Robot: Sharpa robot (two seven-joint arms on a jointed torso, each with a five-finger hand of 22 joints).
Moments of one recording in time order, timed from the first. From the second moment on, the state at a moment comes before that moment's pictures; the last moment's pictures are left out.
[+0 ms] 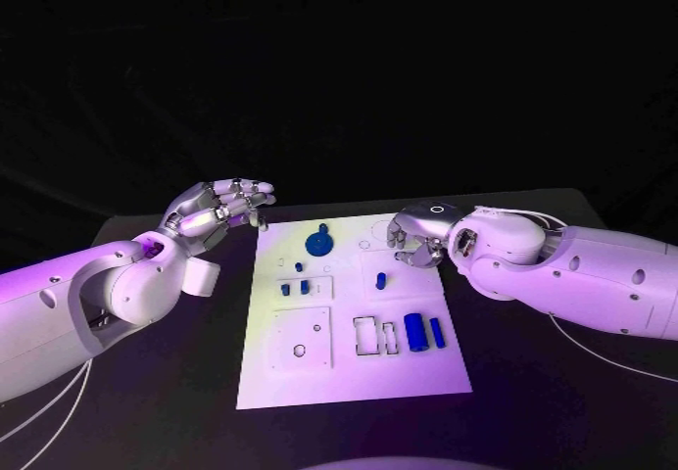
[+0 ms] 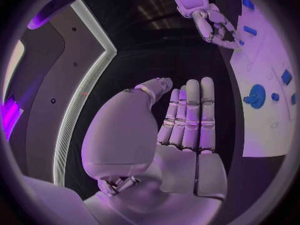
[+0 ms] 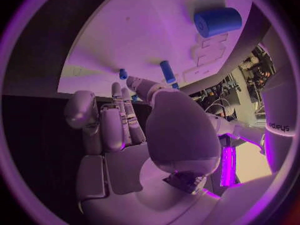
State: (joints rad) left arm 1.18 -0.94 0.01 1.54 -0.05 -0.07 0.43; left_hand 1.39 -0.20 0.48 0.07 0.38 0.84 0.18 0.40 0.24 0.92 0.12 0.52 0.13 0.99 0.05 1.04 0.42 0.17 0.86 0.15 0.95 0.53; right arm 1.28 -0.83 -0.13 1.52 -1.73 -0.19 -0.18; right_hand 1.29 -0.18 0.59 -0.03 0.19 0.95 0.16 0.29 0.27 1.07 0.10 0.27 0.08 1.47 0.01 1.31 1.22 0.12 1.33 0.11 1.09 1.19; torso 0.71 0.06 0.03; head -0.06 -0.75
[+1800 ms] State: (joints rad) left arm 1.18 -0.94 0.01 1.54 -0.05 -0.06 0.41; left_hand 1.39 -0.20 0.48 0.06 0.38 0.84 0.19 0.39 0.24 0.92 0.12 0.50 0.12 0.99 0.05 1.04 0.41 0.17 0.87 0.15 0.94 0.52; right arm 1.24 -0.79 -0.13 1.49 -1.80 -0.23 -0.22; right_hand 1.33 -0.14 0.66 -0.09 0.16 1.02 0.14 0.35 0.32 1.14 0.09 0.30 0.12 1.47 -0.01 1.34 1.21 0.10 1.36 0.09 1.19 1.29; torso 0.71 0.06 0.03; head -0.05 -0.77
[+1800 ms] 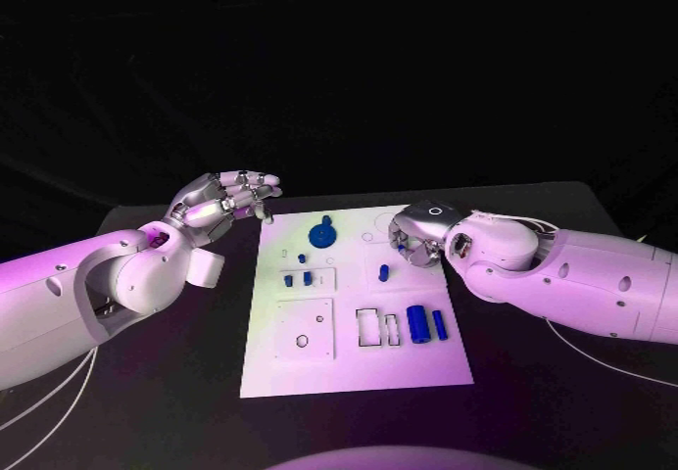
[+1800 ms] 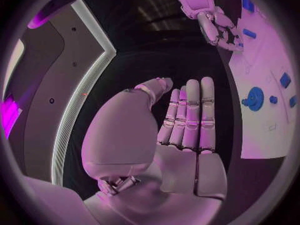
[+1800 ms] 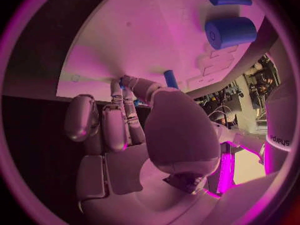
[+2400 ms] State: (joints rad) left arm 1.18 -0.94 0.01 1.54 -0.06 -0.06 0.40; left_hand 1.40 -0.20 0.48 0.06 0.38 0.84 0.19 0.39 0.24 0.92 0.12 0.50 0.12 0.99 0.05 1.04 0.41 0.17 0.87 0.15 0.94 0.52; right arm 1.25 -0.82 -0.13 1.53 -1.80 -0.27 -0.23; right_hand 1.34 -0.14 0.66 -0.09 0.15 1.02 0.14 0.35 0.32 1.14 0.09 0.30 0.13 1.47 -0.01 1.34 1.21 0.10 1.37 0.09 1.20 1.30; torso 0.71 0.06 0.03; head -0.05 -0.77
